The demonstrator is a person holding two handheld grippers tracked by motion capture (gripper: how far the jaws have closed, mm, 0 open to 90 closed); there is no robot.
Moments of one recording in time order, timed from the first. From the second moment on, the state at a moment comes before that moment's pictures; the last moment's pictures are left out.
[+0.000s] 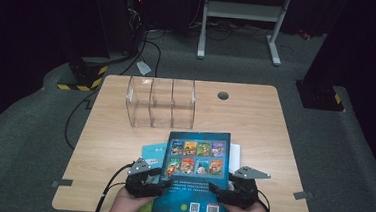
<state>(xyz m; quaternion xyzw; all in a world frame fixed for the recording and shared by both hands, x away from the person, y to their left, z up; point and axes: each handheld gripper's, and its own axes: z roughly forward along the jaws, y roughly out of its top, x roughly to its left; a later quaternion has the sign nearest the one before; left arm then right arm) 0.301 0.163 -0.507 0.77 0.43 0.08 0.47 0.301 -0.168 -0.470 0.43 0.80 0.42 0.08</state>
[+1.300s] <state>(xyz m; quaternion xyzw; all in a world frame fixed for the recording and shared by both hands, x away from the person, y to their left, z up) 0.318 0.165 -0.509 0.76 0.44 0.08 0.48 0.328 -0.162 -0.474 0.44 0.79 0.42 0.07</state>
